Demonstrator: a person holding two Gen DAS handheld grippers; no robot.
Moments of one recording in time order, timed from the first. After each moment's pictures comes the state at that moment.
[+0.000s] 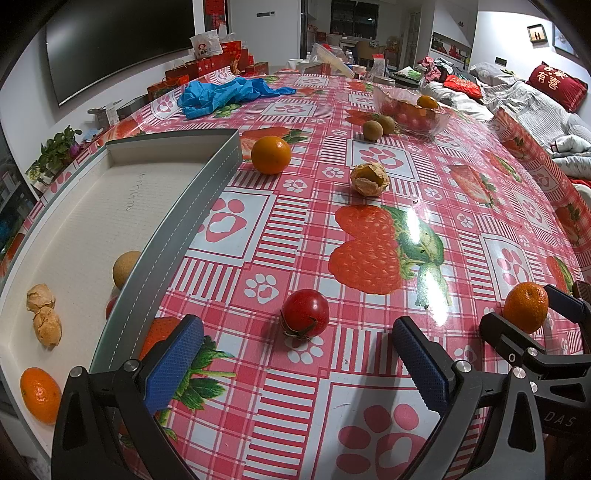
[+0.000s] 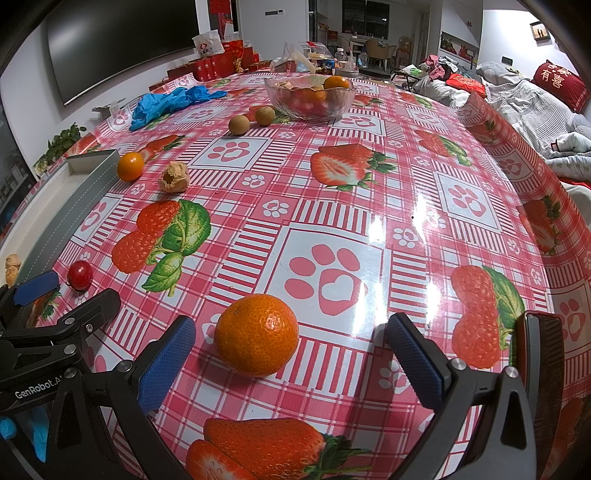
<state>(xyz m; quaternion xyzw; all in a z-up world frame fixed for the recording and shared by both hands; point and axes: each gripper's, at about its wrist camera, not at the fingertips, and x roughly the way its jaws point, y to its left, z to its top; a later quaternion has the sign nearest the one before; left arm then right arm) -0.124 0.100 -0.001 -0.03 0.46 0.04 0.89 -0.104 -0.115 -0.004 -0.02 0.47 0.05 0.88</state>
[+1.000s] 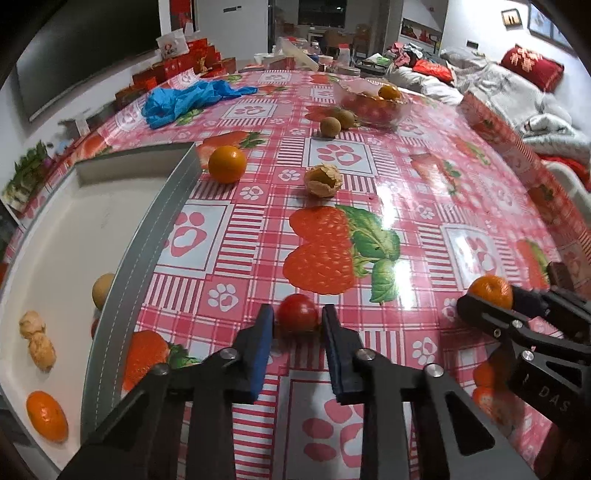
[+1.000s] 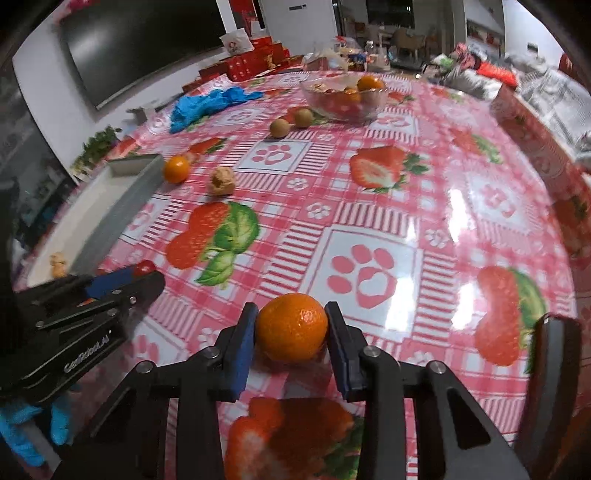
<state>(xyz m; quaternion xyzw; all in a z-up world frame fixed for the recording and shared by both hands) -0.120 0.090 0.015 -0.02 0.48 -0.03 0.88 -0.109 -0.120 0.010 0.03 0.48 0.13 0.86</state>
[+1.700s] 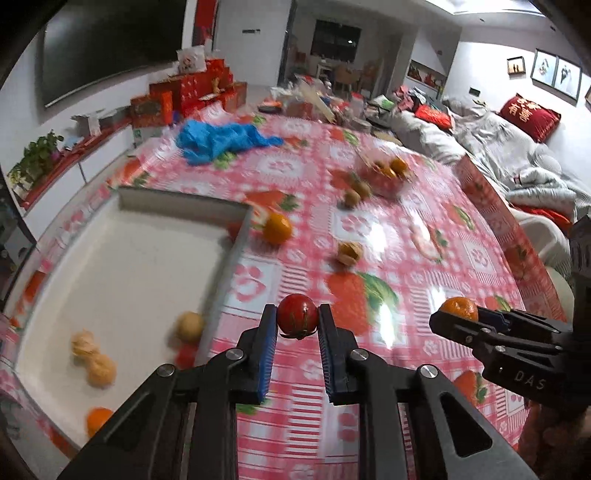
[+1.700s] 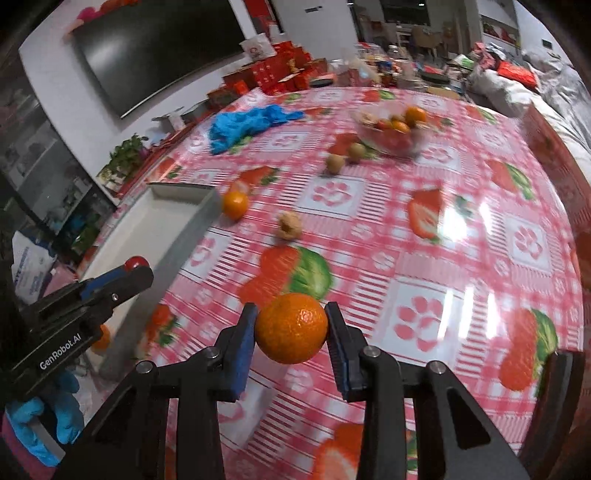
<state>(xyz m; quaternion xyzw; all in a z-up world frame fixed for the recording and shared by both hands) -0.136 0.150 0.081 -0.07 0.42 -0.02 0.91 -0.092 -0.072 0.058 0.05 0.48 0.18 0.86</state>
